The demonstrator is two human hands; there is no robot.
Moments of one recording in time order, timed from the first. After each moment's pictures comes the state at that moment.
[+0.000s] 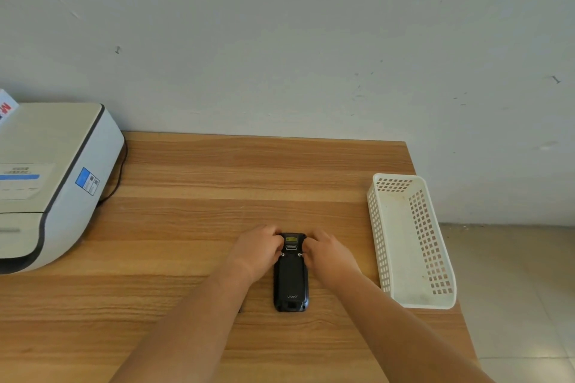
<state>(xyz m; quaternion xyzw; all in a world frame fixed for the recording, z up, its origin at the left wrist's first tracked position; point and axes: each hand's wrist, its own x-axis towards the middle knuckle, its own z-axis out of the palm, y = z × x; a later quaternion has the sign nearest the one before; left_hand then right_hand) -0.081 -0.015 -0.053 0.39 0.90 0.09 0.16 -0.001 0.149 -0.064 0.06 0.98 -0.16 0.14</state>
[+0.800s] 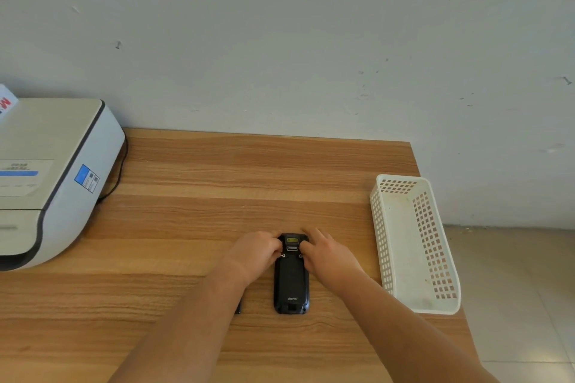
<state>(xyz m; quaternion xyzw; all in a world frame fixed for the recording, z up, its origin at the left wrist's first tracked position) -0.086 -0.021 -0.057 0.39 0.89 0.10 0.21 -0.004 0.157 -0.074 -0.06 0.99 -0.10 0.11</state>
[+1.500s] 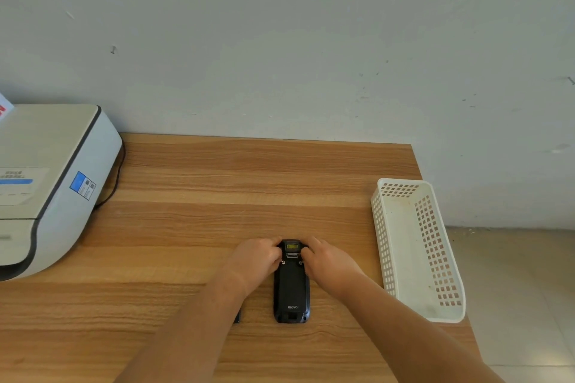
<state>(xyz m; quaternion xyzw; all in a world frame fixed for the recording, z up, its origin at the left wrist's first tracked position) -0.085 -0.019 -0.064 0.41 0.89 0.08 0.18 -0.008 0.166 -0.091 -0.13 0.98 -0.04 0.14</state>
